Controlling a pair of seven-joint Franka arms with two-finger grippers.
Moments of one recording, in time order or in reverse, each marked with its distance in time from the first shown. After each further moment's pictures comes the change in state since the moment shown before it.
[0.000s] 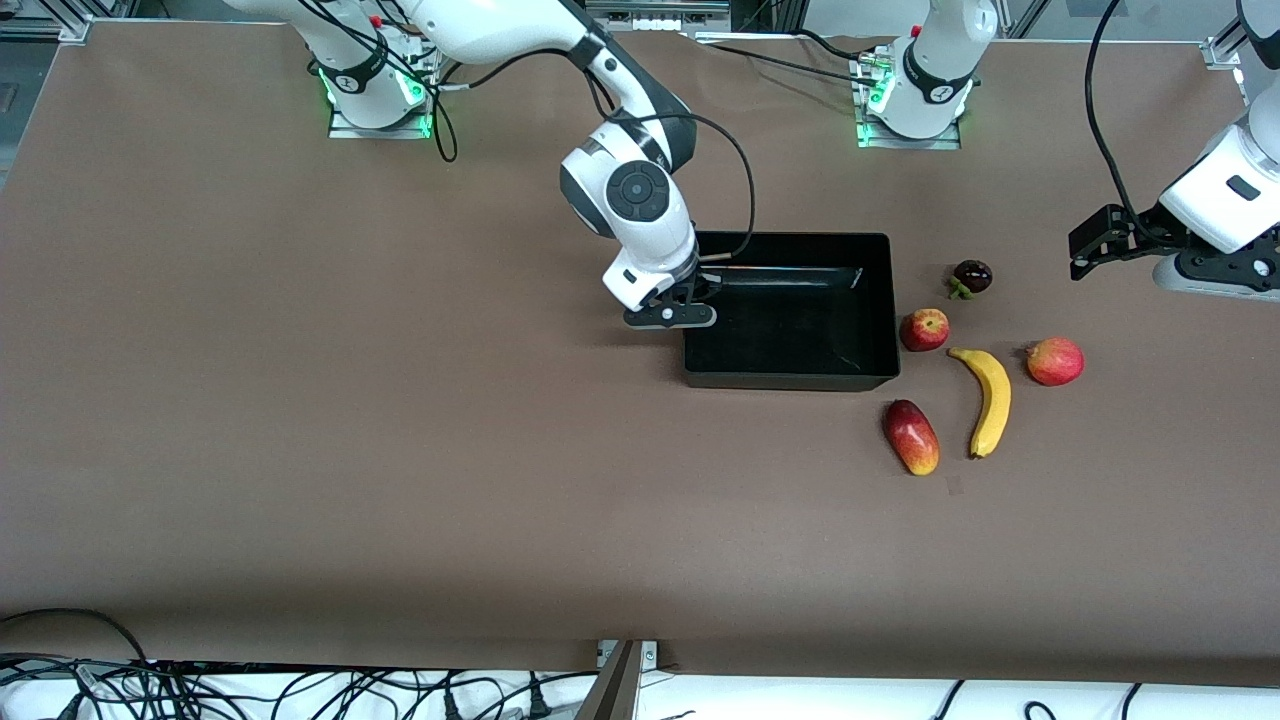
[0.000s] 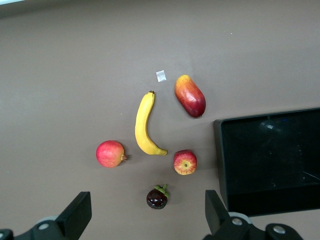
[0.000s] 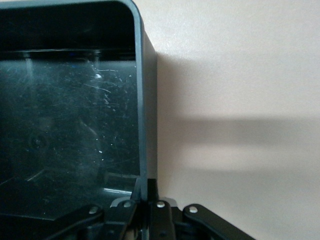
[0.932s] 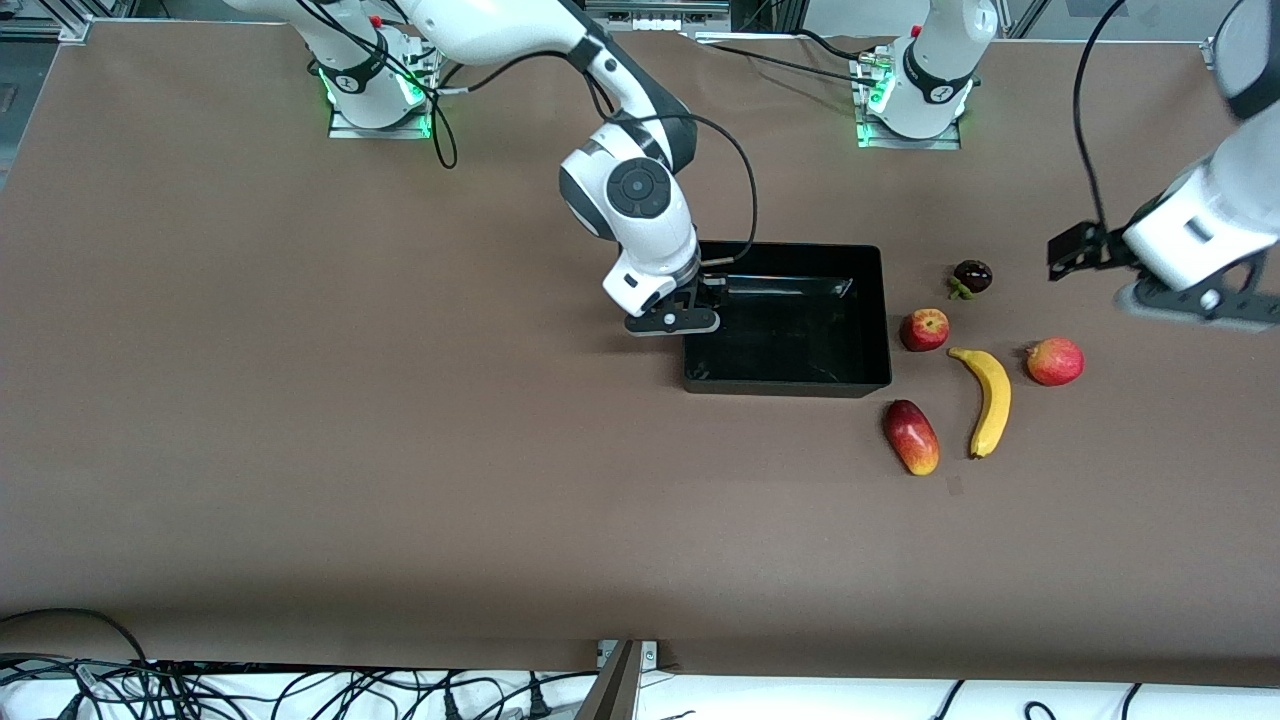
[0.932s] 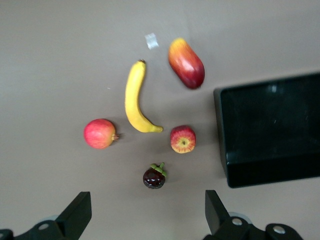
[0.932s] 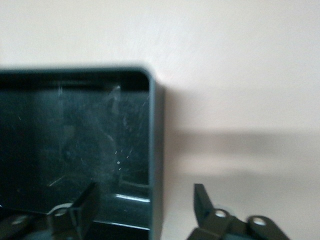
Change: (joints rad) left arm -0.002 0.119 -0.001 0.004 0.000 -0.081 0.091; right arm 0.000 -0.063 -0.065 0.055 -0.037 -0.092 -0.016
